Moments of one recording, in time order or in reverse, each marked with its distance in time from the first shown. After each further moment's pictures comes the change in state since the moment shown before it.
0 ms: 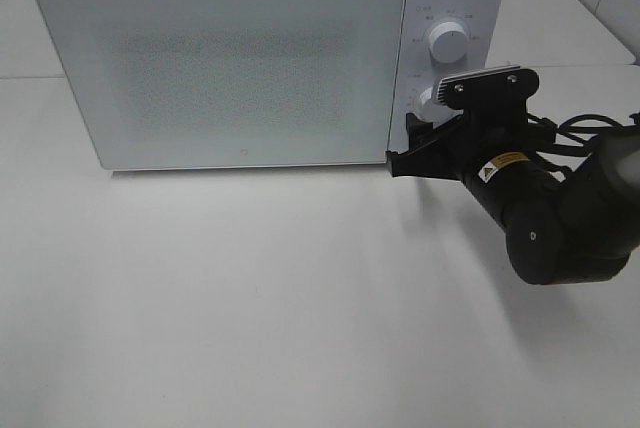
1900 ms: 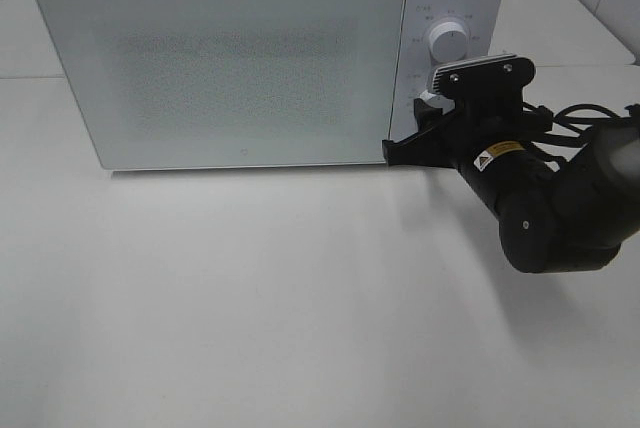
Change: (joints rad) left arm 0.000 0.000 0.000 0.000 0.000 0.000; right arm 0.000 0.000 -0.033 0.003 0.000 -0.026
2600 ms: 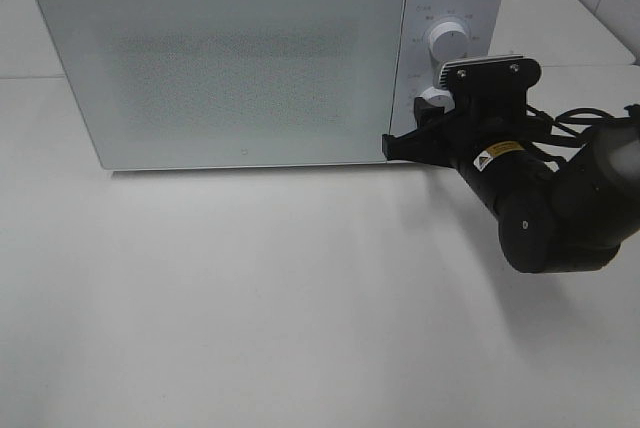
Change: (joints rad) left arm 0.000 0.000 0.000 0.000 0.000 0.000; right arm 0.000 0.000 0.000 0.010 0.000 0.104
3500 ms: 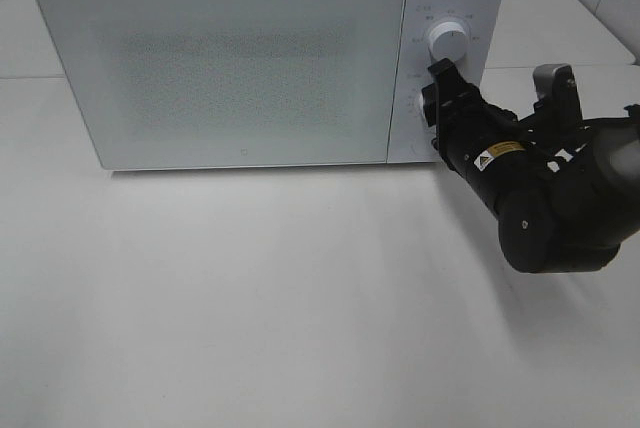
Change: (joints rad) left arm 0.000 0.000 0.000 0.000 0.000 0.000; right arm 0.000 0.000 0.000 0.014 -0.001 1.166
